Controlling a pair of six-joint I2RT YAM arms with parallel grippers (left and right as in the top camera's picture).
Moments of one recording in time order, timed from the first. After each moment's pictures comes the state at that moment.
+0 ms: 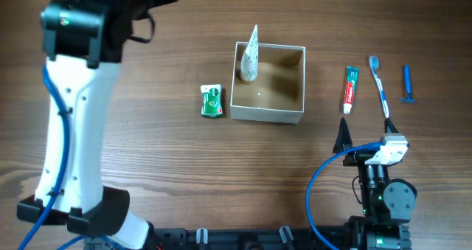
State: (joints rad) left arm -0.27 1.74 2.22 -1.02 0.03 -0.40; right arm -0.09 0.02 0.01 0.00 -0.08 0.04
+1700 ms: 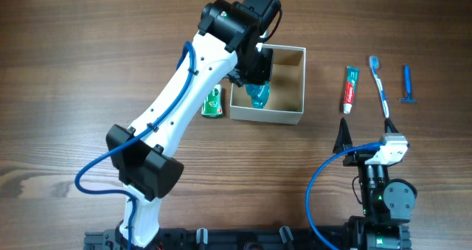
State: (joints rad) left arm -0.63 2.08 2.22 -1.49 0.13 -0.46; right arm -0.09 0.02 0.01 0.00 -0.08 0.04
